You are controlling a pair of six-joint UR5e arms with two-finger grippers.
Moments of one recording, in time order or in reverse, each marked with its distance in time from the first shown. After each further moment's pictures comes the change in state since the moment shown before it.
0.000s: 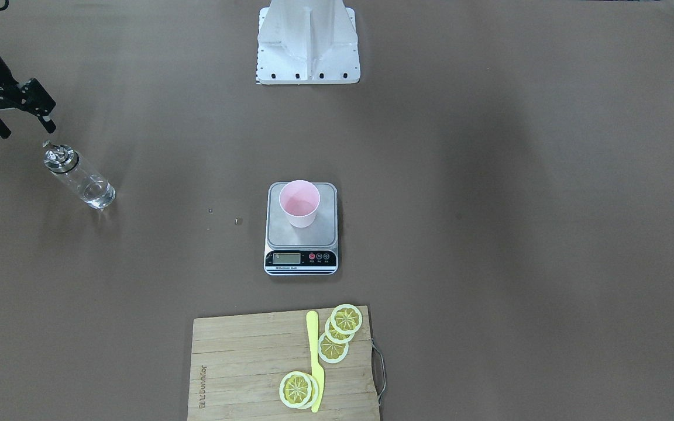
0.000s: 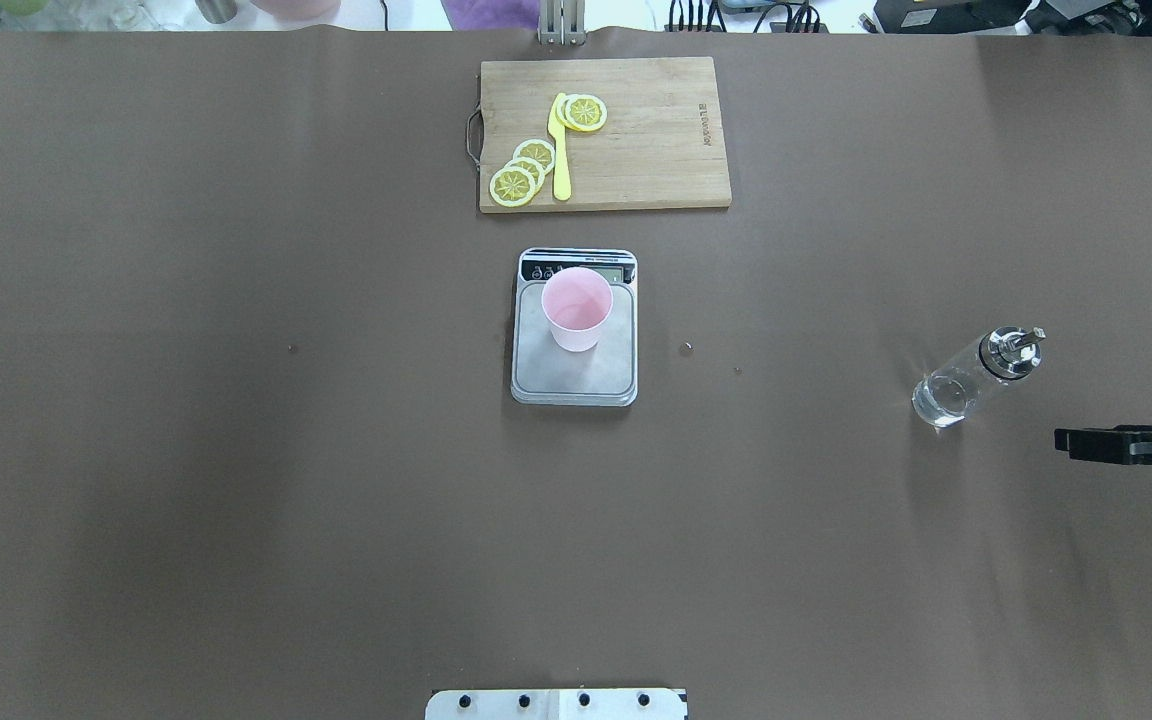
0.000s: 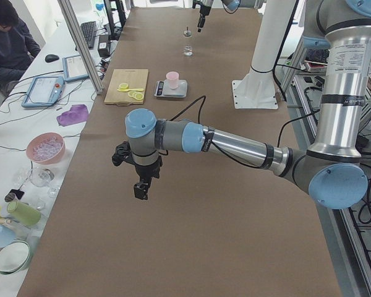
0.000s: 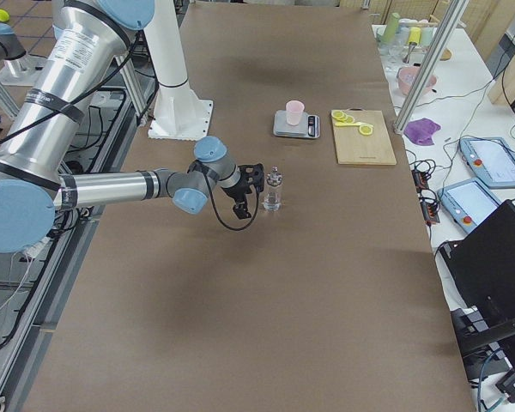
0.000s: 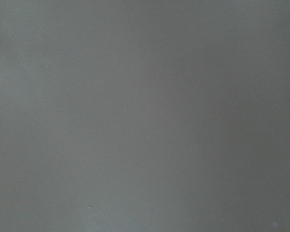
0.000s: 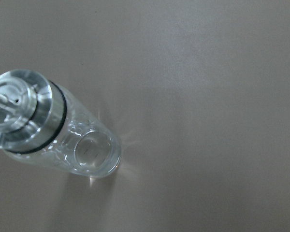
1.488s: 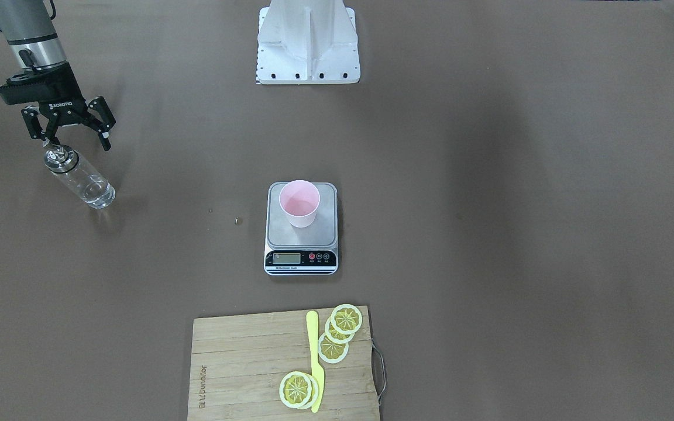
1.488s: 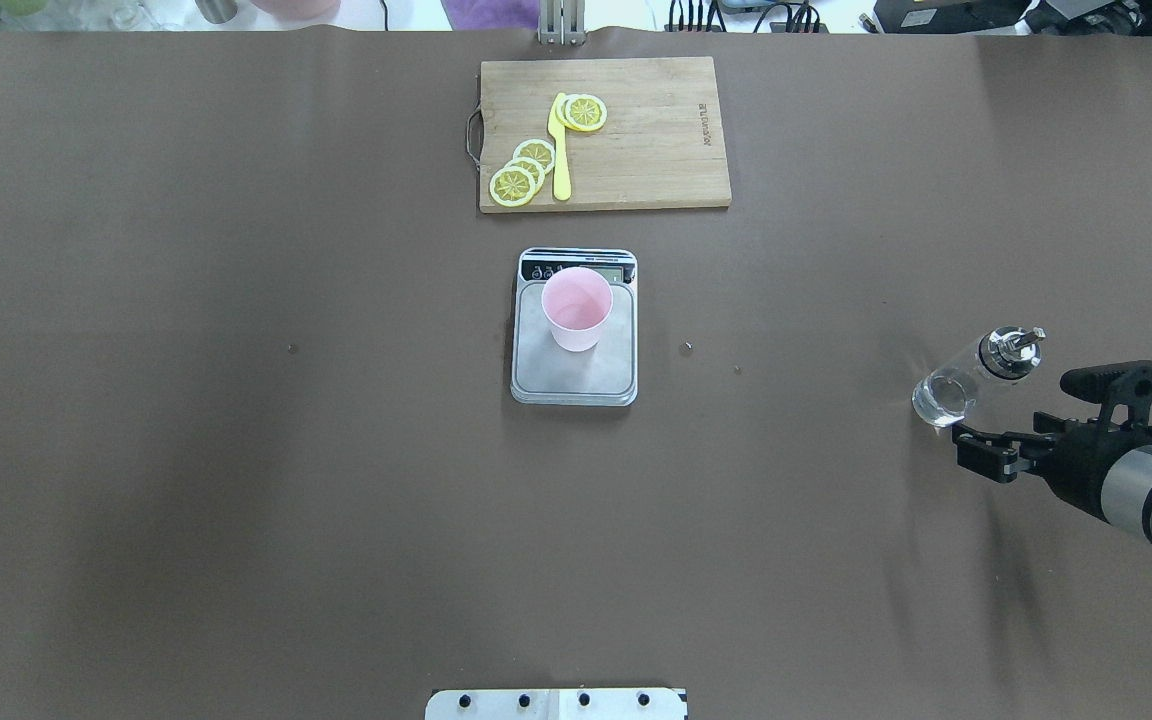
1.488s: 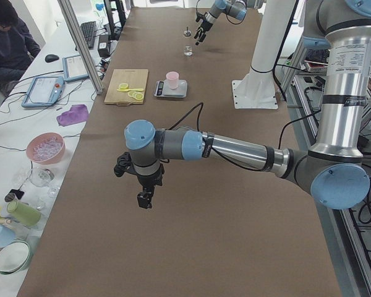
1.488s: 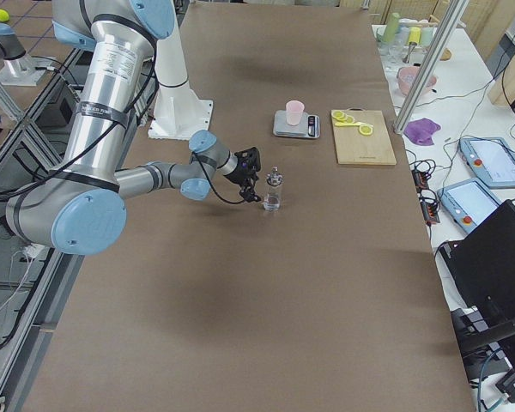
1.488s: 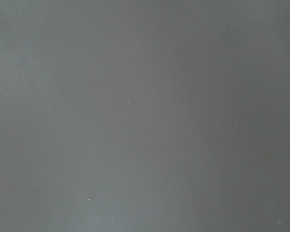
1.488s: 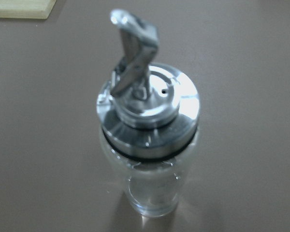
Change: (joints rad) left arm -0.001 0.040 0.033 0.001 0.000 0.001; right arm -0.271 0.136 -0.047 -0.005 -0.436 0.054
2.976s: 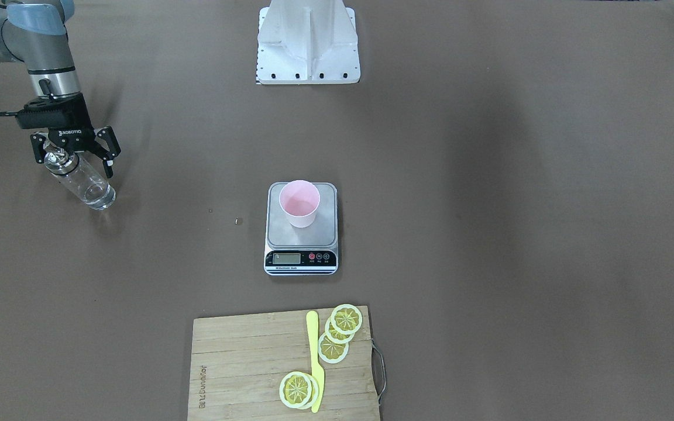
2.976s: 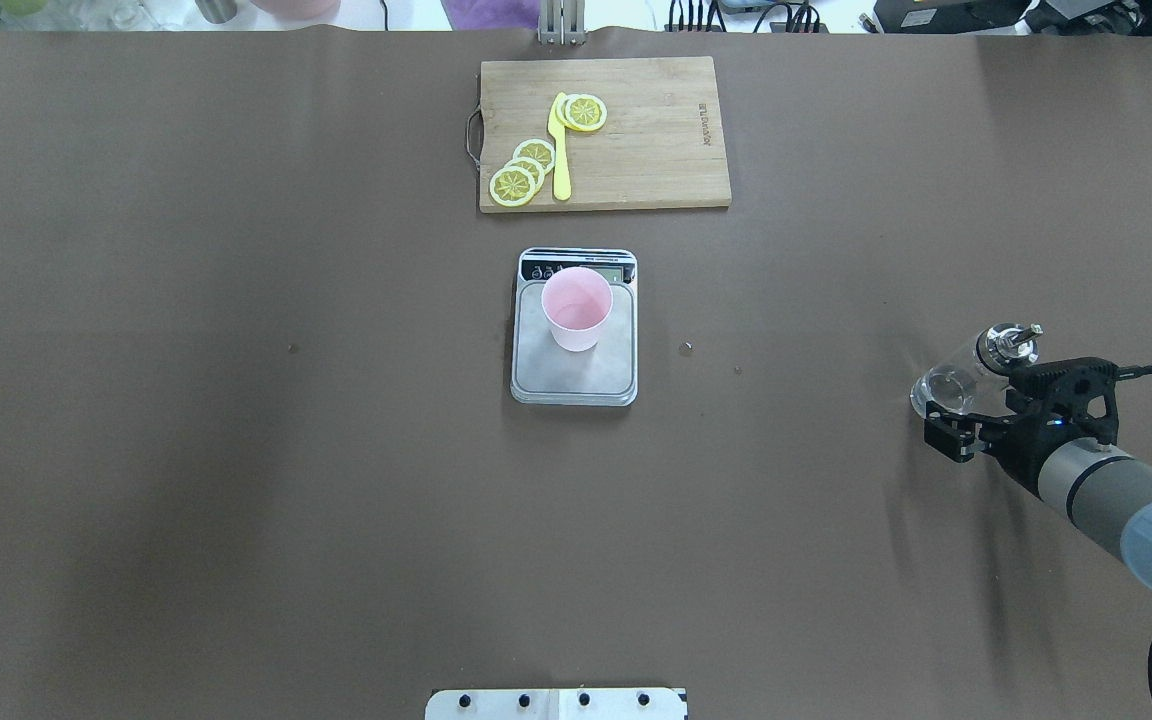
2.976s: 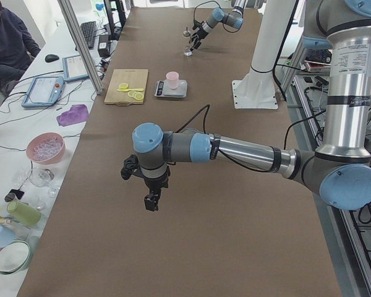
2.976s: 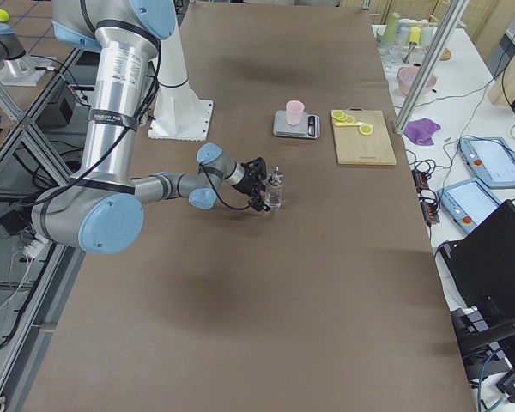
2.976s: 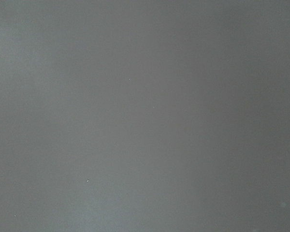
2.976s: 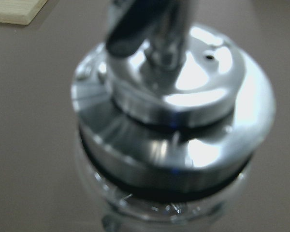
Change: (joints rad) left arm 0.001 0.021 -0.024 -0.003 0.000 0.000; right arm -0.007 0.082 -0.144 0.015 -0.115 -0.018
